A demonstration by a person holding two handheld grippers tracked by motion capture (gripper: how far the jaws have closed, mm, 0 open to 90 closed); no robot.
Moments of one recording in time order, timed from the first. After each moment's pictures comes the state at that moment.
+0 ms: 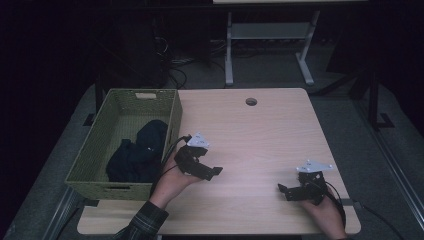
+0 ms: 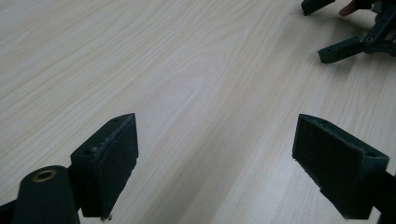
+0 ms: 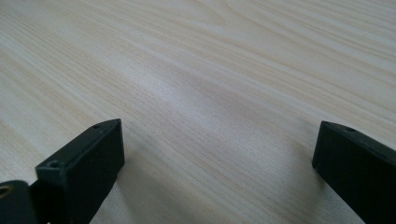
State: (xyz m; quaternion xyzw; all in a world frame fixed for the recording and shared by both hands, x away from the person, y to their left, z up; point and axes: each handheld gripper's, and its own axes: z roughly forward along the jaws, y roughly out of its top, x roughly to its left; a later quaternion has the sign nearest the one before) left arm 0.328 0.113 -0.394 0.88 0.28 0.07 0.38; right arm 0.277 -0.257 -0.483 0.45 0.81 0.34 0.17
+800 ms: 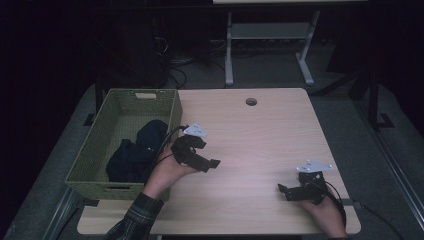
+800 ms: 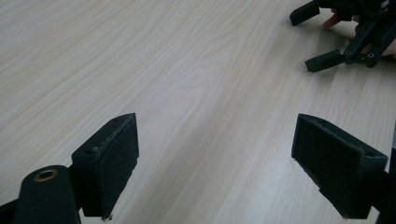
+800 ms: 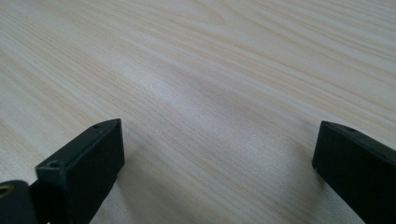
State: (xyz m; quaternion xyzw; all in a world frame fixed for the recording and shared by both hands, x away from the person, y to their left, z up) left arm 0.342 0.120 -0.365 0.89 0.27 0.05 0.38; right arm 0.277 -0.257 -0.483 0.45 0.81 0.34 0.17
